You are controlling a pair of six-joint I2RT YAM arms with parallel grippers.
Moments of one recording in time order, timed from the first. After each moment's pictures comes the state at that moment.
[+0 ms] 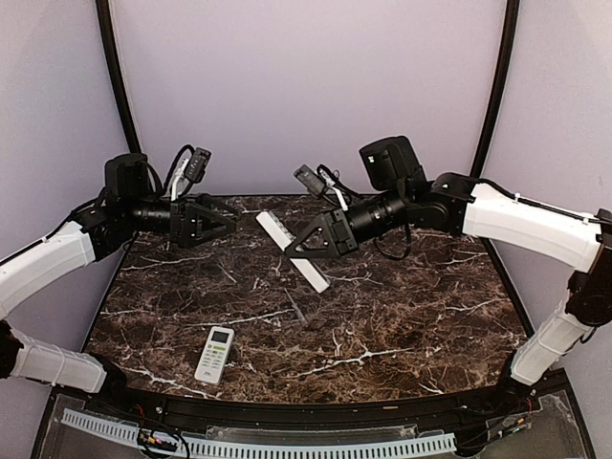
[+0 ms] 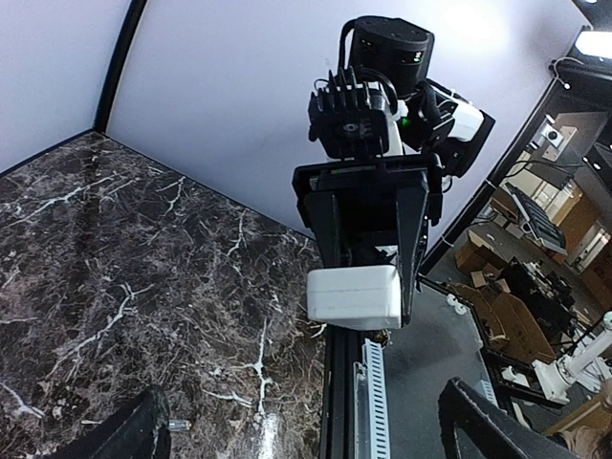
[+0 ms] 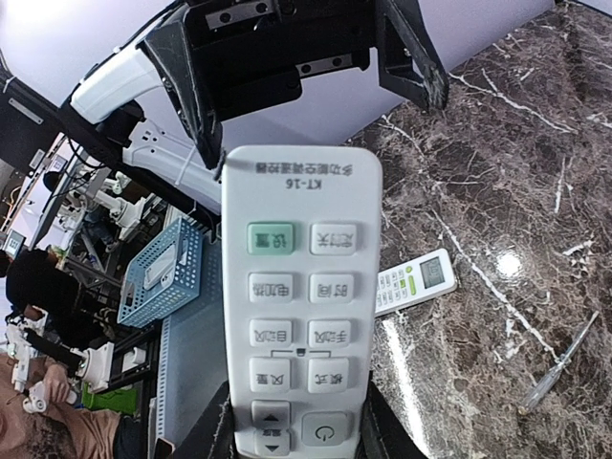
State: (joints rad) left arm -0.43 1.17 0.98 -0.07 1.07 -0.26; right arm 0.92 1.56 1.44 -0.40 -0.75 0.35
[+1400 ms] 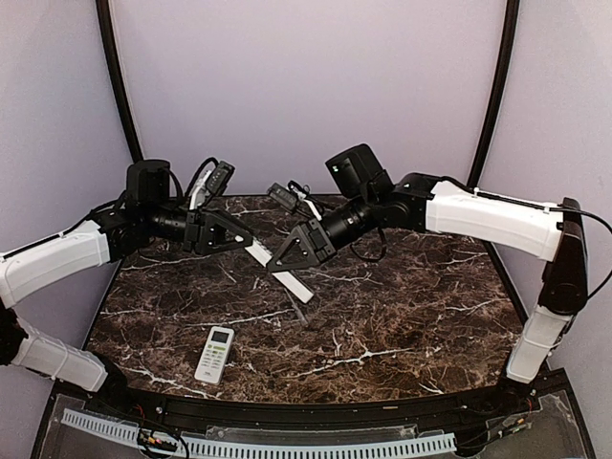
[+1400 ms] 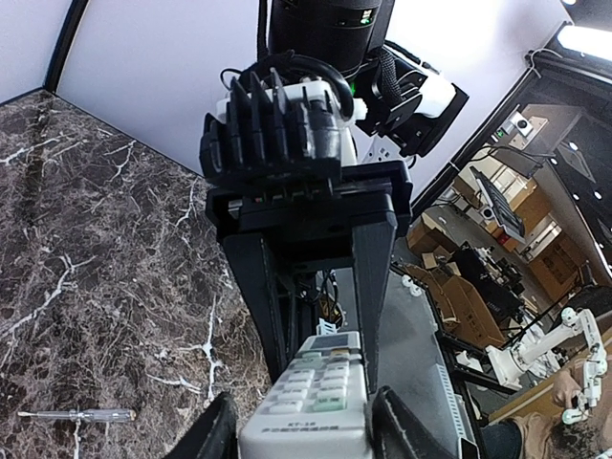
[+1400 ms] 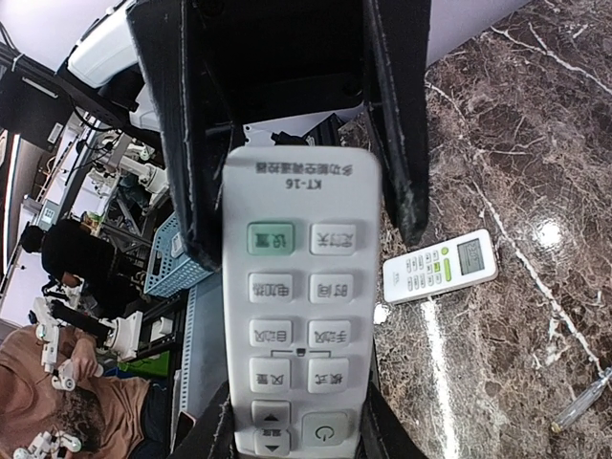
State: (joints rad) left arm -0.52 1.25 0.98 -0.05 1.13 -0.31; right arm 0.94 1.74 1.57 -0.46 -0.90 0.32
